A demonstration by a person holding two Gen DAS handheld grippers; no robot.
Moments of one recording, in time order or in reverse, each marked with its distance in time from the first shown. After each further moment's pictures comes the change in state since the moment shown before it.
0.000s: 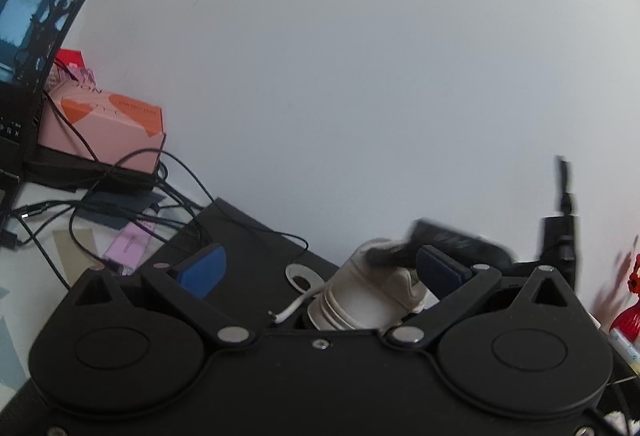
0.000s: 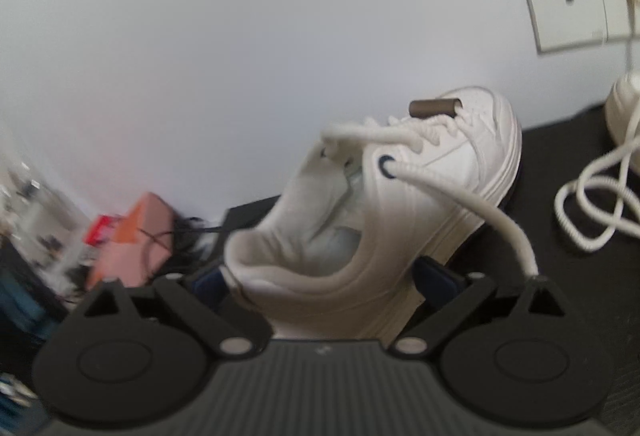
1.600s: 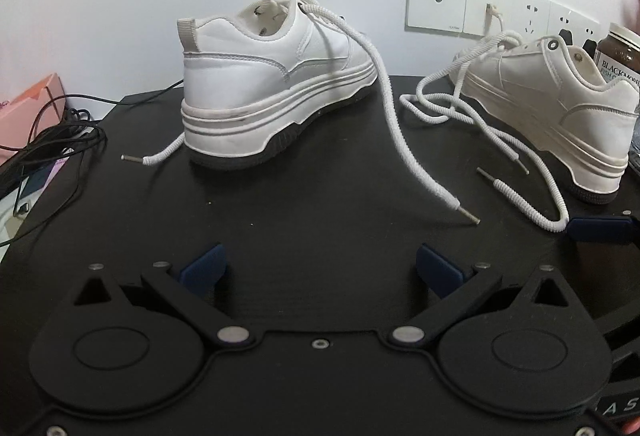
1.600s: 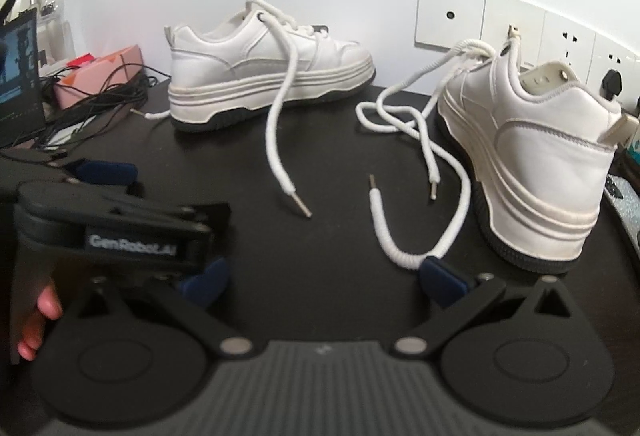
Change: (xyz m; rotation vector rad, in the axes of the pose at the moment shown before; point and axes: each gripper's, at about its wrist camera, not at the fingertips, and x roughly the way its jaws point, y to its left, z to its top) left arm 0.065 -0.123 -0.131 0.534 0.425 0.162; right arm -0.120 -0.097 -0.127 -0.500 -0.013 -0.238
